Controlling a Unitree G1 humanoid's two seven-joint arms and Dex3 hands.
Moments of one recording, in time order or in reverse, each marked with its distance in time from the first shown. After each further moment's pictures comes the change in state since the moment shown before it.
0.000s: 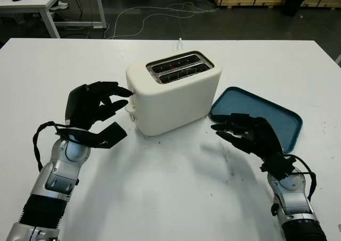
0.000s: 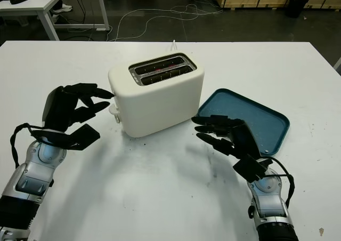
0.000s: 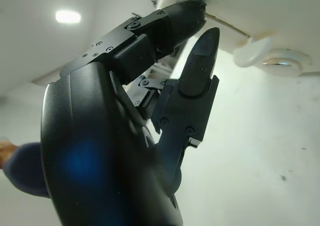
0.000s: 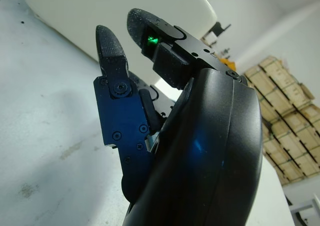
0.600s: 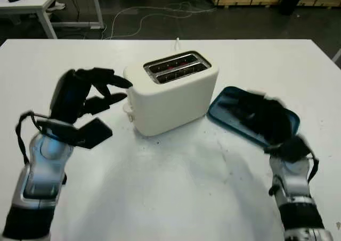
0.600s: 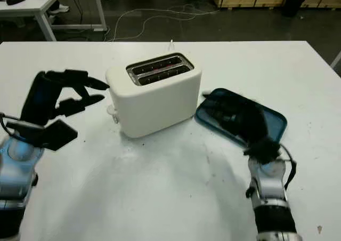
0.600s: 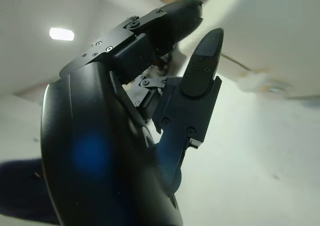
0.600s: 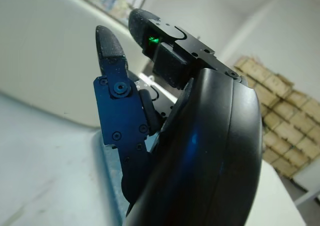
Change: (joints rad) left arm 0.165 -0.037 0.137 -0.319 -0.184 0.115 -0.235; right arm -0.194 0.022 -0.127 0.035 0.214 0.118 0.037
